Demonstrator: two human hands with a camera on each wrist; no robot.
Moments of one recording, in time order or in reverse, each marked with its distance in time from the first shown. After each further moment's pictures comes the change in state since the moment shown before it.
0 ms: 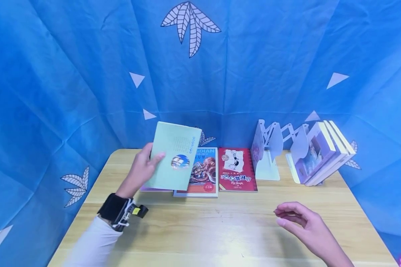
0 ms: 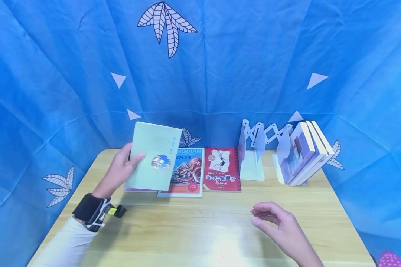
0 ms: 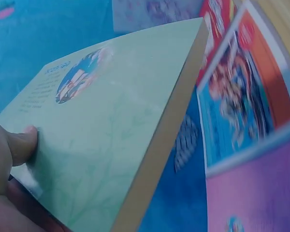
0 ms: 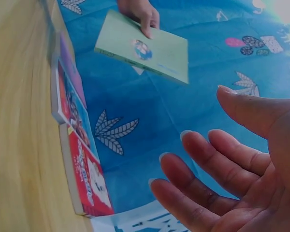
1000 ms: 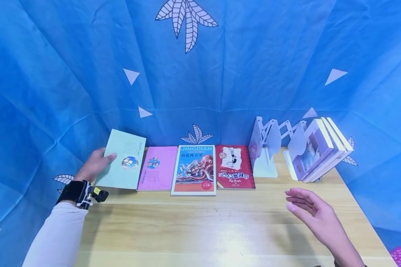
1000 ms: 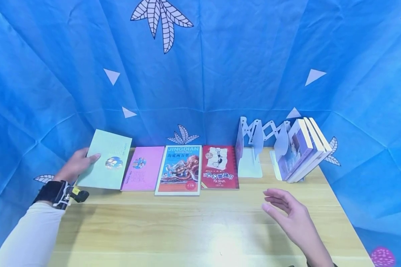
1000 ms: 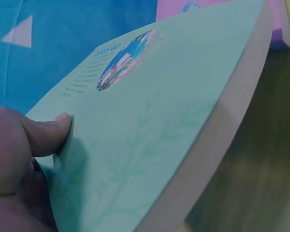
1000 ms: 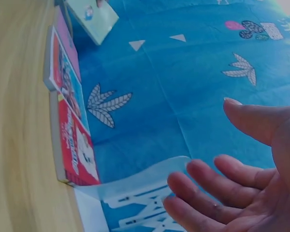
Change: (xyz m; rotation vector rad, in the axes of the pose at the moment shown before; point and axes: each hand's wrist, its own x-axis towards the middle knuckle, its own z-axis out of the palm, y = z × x) left_hand 0.037 -0.134 -0.117 0.108 -0.122 -0.402; right_hand 0.013 0.003 -0.022 -0.052 0.133 0.023
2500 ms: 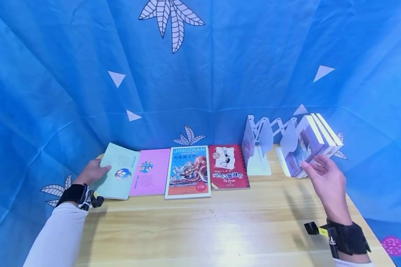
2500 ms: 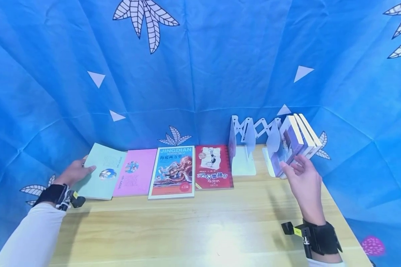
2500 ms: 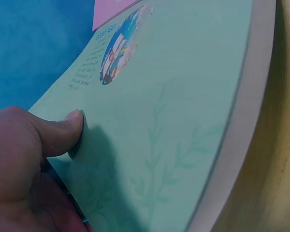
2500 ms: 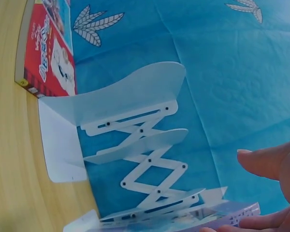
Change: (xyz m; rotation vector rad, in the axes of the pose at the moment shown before) left_hand 0.043 -0.030 0.007 0.253 -0.087 -0.067; right_hand 0.070 0.025 -0.044 -0.154 0.381 0.283
